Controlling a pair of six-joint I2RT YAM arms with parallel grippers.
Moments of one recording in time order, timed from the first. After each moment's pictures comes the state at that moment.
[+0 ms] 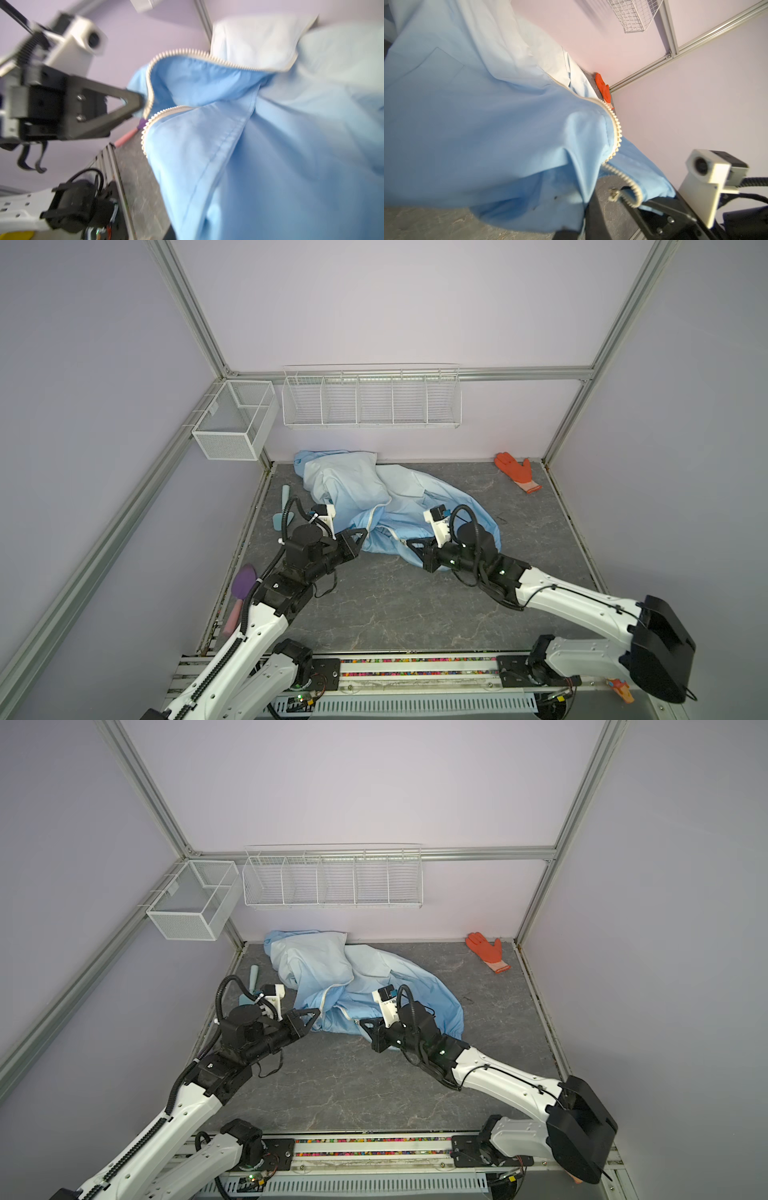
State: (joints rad) left arm -0.47 0.80 0.68 -0.22 0.25 -0.83; right arm 0.86 1.22 0.73 0.25 -0.13 0.43
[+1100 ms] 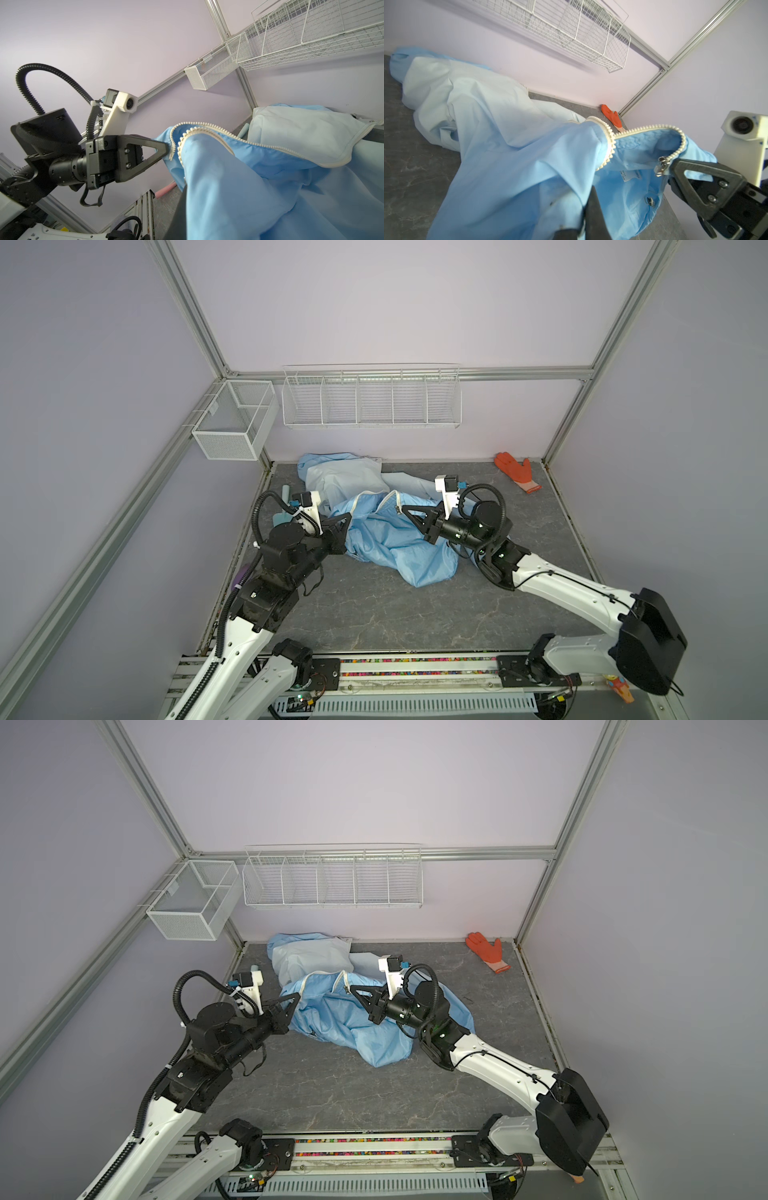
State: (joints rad) left arm -0.47 0.72 0.85 -0.32 0.08 -0.53; right arm 0.76 1.32 0.89 0.52 -0.40 0.58
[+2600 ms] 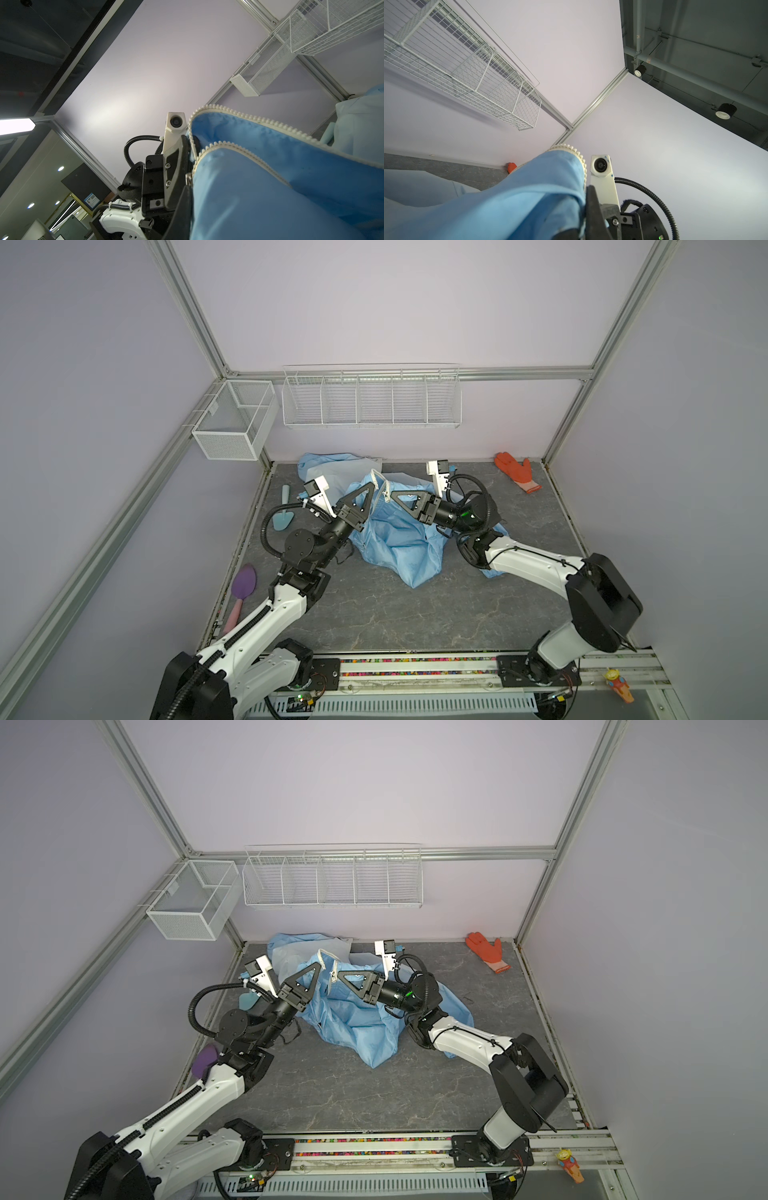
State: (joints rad) left arm -0.53 1.03 0.60 0.85 0.22 -0.93; right arm 0.71 1.58 0.97 1.02 -0.63 1.10
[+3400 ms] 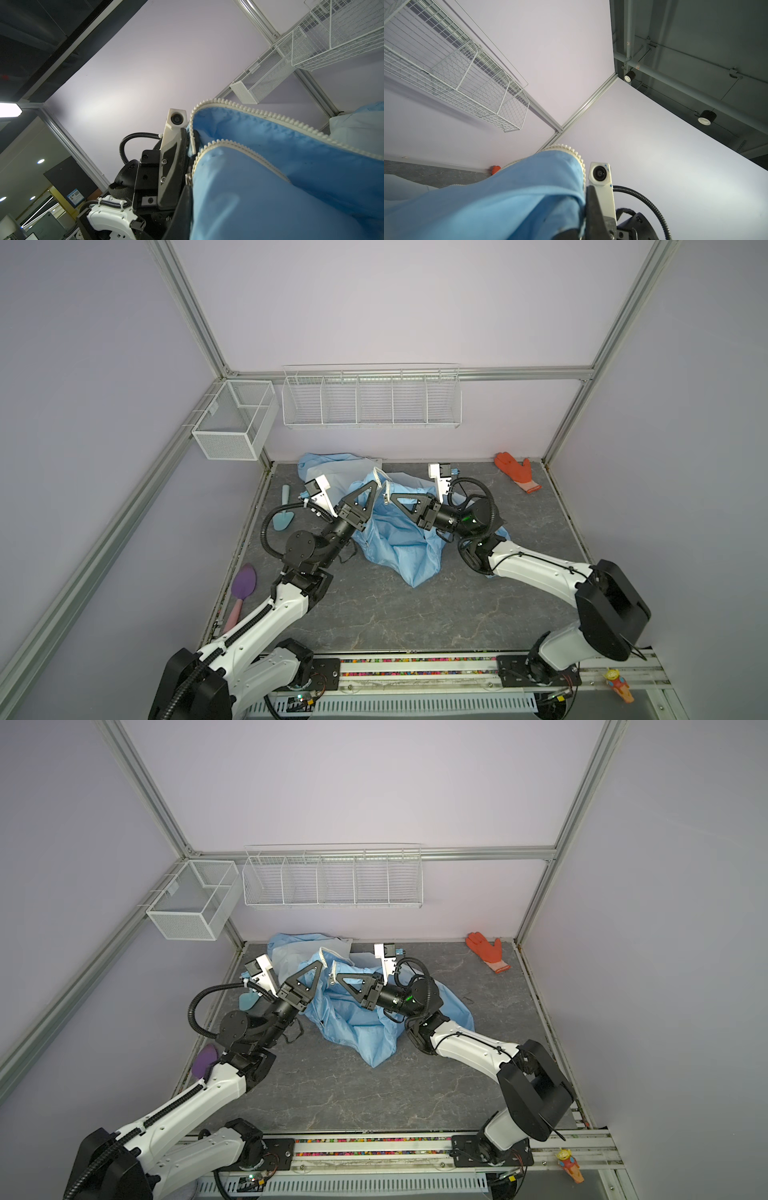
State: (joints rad) left arm -0.56 1.03 0.61 0.89 0.21 -0.98; right arm 0.74 1.54 0.95 0.99 -0.57 0.99
